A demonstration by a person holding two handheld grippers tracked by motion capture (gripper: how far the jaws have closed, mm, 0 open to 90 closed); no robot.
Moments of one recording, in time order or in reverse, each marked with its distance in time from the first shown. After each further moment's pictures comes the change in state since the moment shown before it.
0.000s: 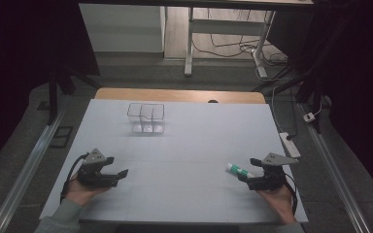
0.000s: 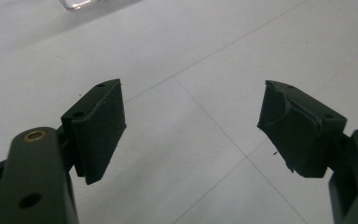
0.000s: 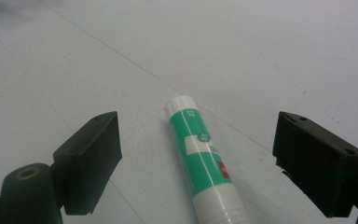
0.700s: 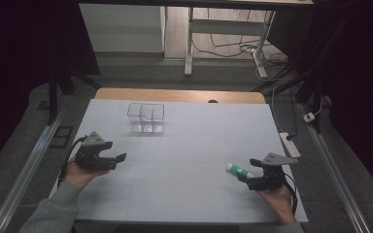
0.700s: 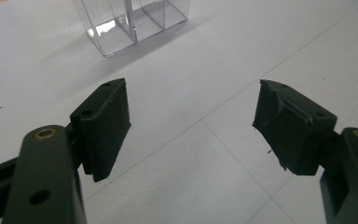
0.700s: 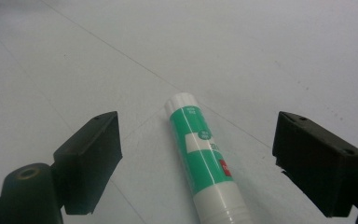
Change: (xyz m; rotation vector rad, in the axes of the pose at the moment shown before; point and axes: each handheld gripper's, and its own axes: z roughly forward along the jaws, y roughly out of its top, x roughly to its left) left arm 0.019 0.041 -0.006 0.001 0.038 0.022; right arm -0.001 -0.001 0.001 0.014 0.003 0.007
